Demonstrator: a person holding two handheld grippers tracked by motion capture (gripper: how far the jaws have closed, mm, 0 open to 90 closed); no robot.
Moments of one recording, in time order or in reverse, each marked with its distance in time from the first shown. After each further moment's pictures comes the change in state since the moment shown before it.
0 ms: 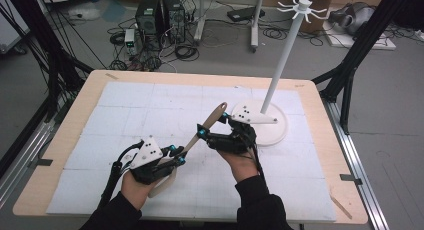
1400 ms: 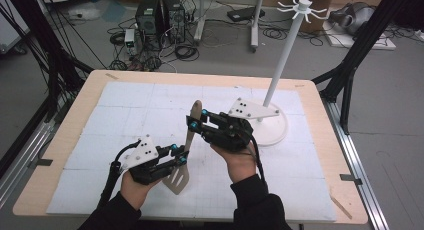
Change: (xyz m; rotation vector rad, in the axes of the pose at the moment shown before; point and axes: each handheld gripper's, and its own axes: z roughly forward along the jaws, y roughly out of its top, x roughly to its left) left arm 0.001 0.005 -0.005 -0.103 -0.095 -0.020; right arm 0.033 0.040 -0.008 -0.070 0.233 -0.059
